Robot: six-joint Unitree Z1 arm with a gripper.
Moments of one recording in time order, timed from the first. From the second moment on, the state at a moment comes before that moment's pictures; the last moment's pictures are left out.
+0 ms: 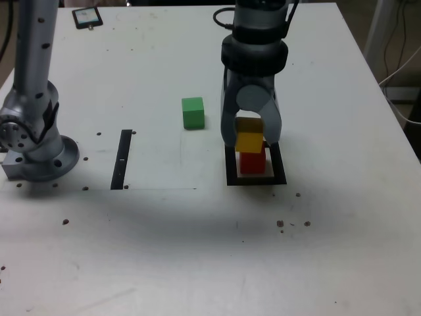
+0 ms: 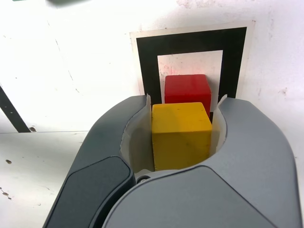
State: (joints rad) arm -0.05 1.97 -1.52 1.20 -0.02 0.00
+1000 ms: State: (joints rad) arm -0.05 1.98 -1.52 1.18 0.00 0.03
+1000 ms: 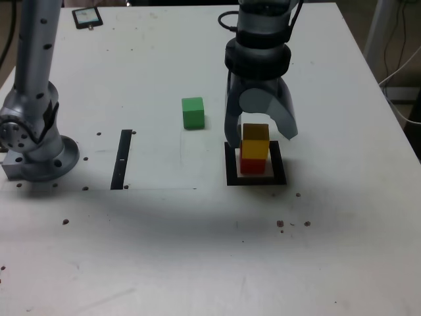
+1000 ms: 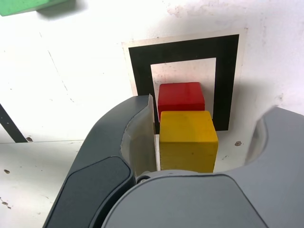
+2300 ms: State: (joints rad) arm 0.32 1.85 -1.20 1.09 0.09 0.23
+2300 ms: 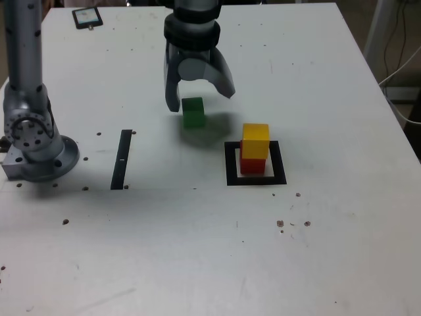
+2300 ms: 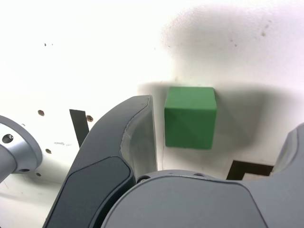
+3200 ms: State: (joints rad) arm 0.35 1.93 -1.17 0.99 0.06 0.22
